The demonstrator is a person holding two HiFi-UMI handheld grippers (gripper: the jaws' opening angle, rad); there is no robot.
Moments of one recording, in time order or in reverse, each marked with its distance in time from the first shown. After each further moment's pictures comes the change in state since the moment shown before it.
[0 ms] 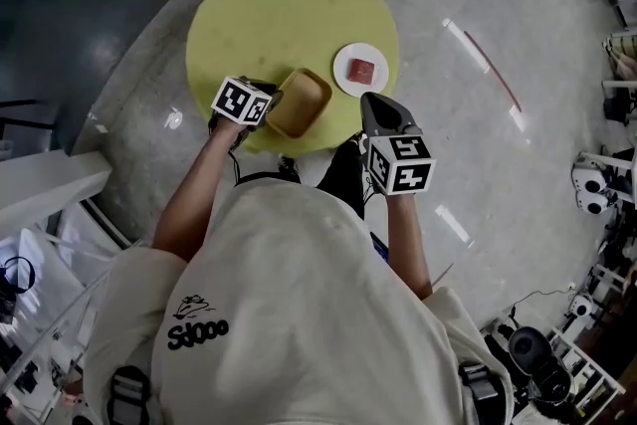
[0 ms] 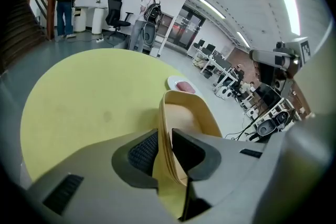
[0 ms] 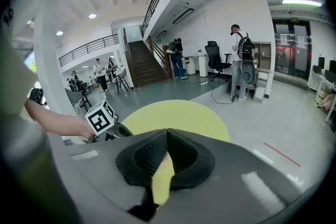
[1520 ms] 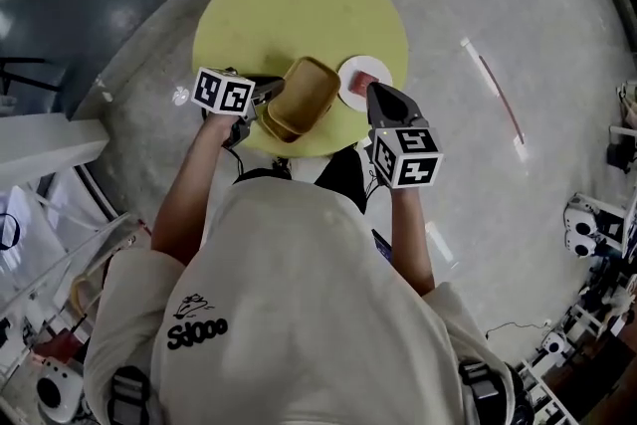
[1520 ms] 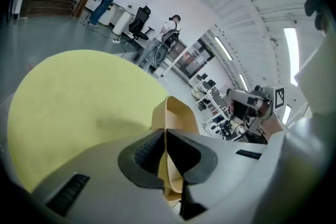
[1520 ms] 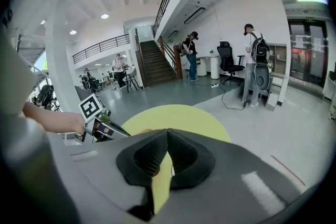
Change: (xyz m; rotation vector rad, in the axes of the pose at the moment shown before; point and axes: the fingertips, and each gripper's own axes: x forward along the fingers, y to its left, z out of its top) left arm -0.045 -0.002 0.032 -0.345 -0.238 -0.163; right arm 0.038 -0.007 0.034 -0.080 0.003 0.119
